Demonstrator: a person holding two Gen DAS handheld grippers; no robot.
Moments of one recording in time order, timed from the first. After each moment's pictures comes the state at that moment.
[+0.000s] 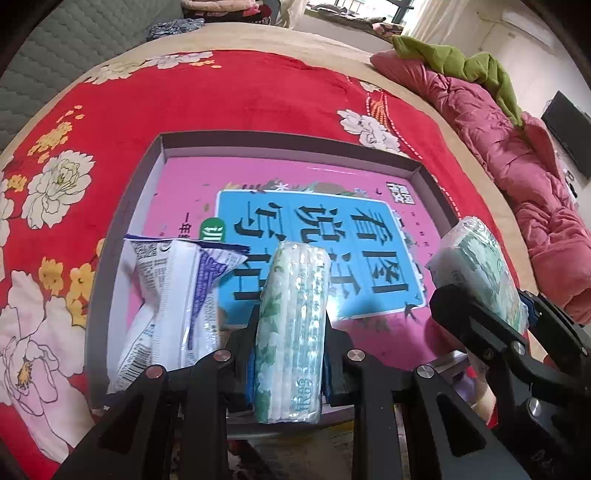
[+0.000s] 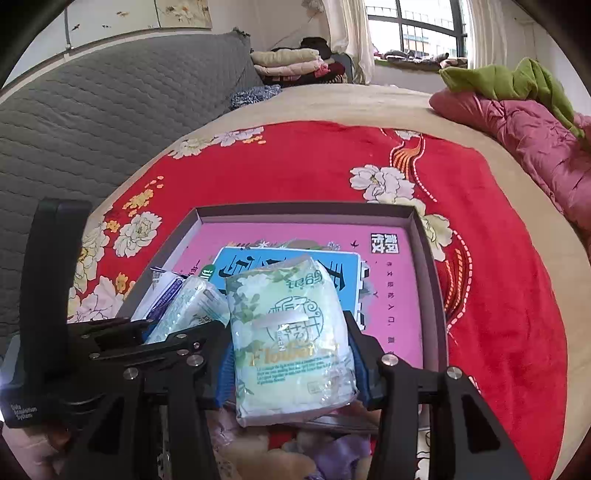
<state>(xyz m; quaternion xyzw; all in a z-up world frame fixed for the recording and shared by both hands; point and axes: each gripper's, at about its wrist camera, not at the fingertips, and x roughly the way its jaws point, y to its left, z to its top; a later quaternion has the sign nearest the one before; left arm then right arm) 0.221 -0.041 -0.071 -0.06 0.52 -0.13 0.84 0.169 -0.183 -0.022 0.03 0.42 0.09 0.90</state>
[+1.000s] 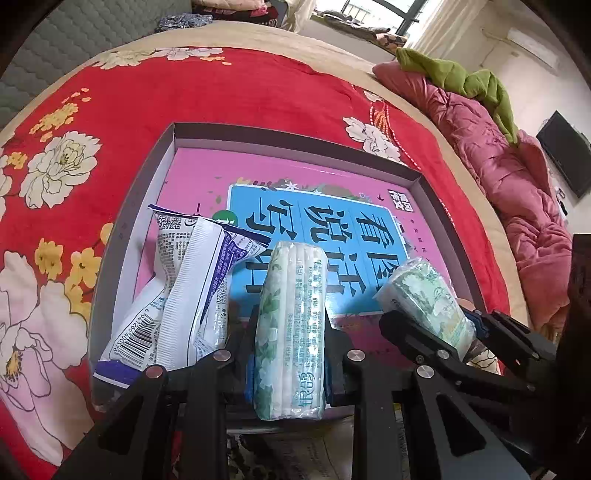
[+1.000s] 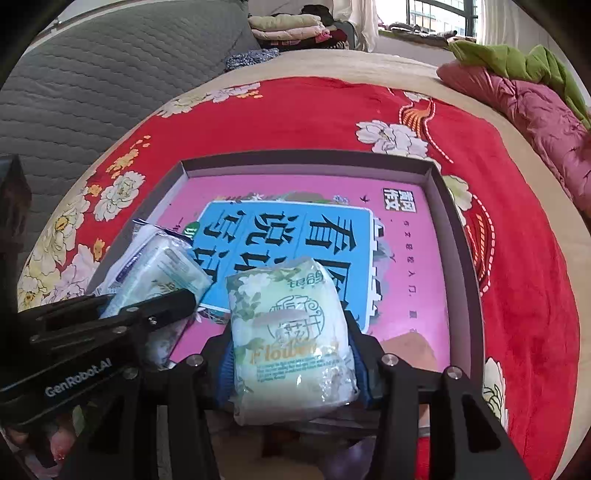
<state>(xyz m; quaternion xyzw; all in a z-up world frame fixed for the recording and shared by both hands) 0.215 -0.018 -0.076 -0.10 0.51 -0.14 0.84 0.183 -0.175 -0.058 0.01 0.48 0.08 0.87</state>
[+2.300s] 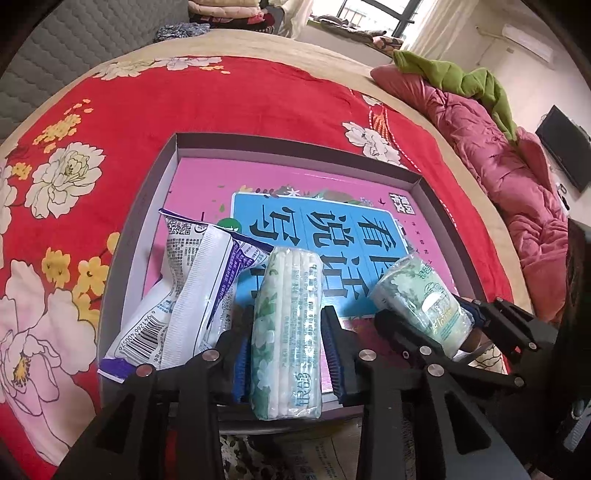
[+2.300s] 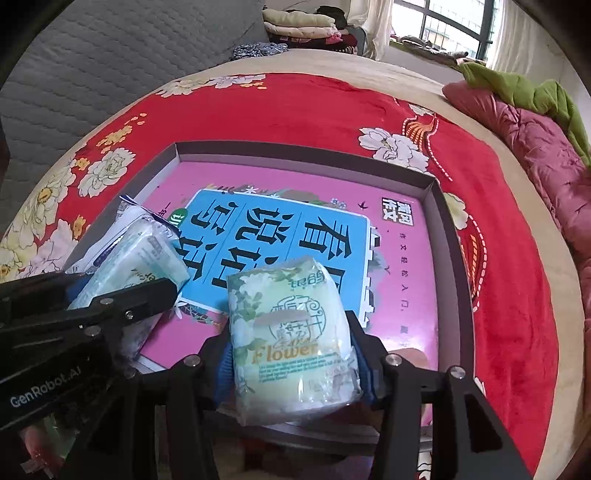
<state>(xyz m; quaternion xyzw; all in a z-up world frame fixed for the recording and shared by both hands) 0.214 -0.018 -0.074 -0.09 0.50 -0.14 0.85 0.187 -0.160 -0.063 -0.06 0.48 0.06 0.87</state>
